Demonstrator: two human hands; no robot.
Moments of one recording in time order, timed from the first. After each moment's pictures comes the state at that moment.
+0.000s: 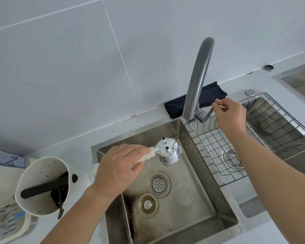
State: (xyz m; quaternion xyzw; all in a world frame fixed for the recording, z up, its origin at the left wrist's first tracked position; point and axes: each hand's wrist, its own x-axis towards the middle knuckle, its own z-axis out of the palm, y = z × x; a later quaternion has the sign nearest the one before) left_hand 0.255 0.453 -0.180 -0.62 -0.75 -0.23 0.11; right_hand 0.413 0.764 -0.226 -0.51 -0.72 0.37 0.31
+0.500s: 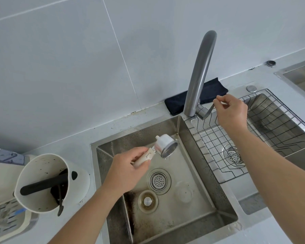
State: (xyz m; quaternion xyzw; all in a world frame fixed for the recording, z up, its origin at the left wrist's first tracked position) left_hand 0.274 0.454 -0.191 -0.38 -0.81 -0.38 -0.23; right_hand 0.413 0.764 -0.229 -0.50 -0.72 0.37 0.32
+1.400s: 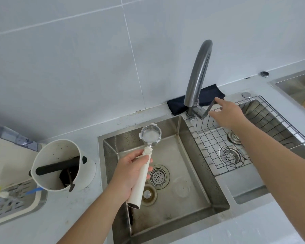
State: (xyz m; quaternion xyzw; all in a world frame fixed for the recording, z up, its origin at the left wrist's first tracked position) left_hand 0.320 0.431 -0.171 0.00 -0.69 -0.59 -0.42; right_hand 0.431 0.740 -0.172 -0.49 -0.81 0.32 0.05
